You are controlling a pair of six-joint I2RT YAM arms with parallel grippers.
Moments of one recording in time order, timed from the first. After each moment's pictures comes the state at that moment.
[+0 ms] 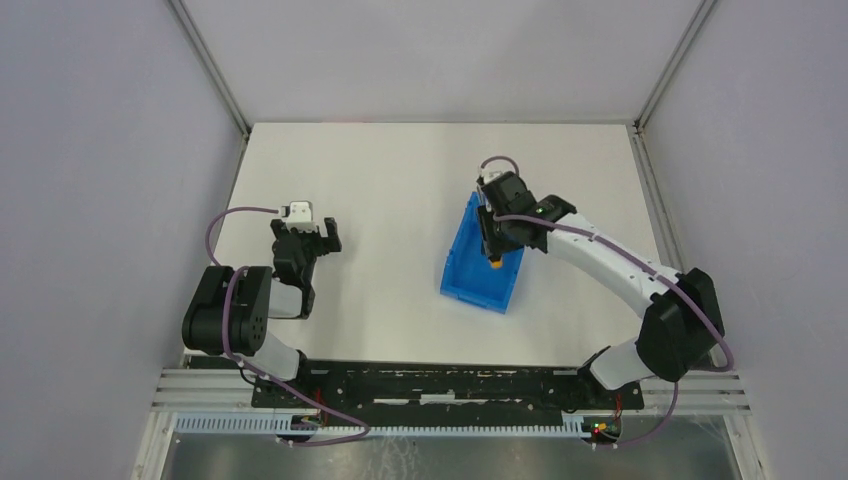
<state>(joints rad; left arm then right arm) -0.02 1.55 0.25 1.13 -0.05 0.00 0.61 1.47 1.27 -0.75 0.11 0.32</state>
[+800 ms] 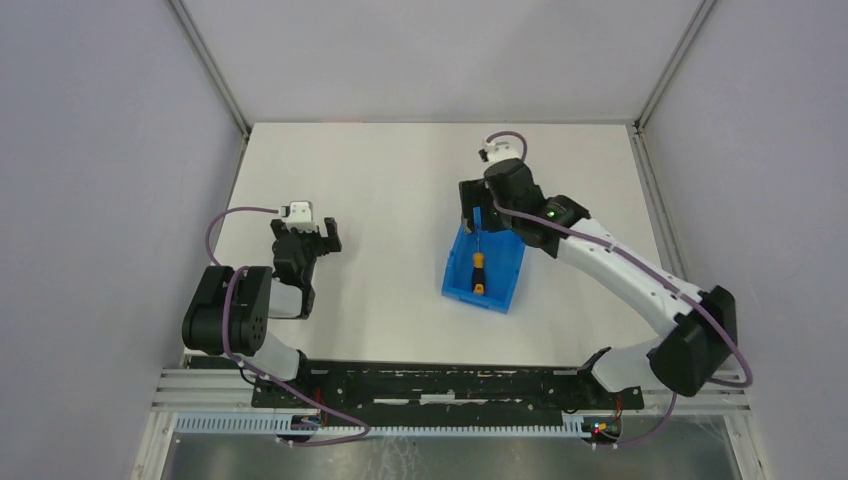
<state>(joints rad) -0.02 1.55 0.25 1.13 -0.05 0.00 0.68 1.45 1.22 -0.56 0.24 0.38</state>
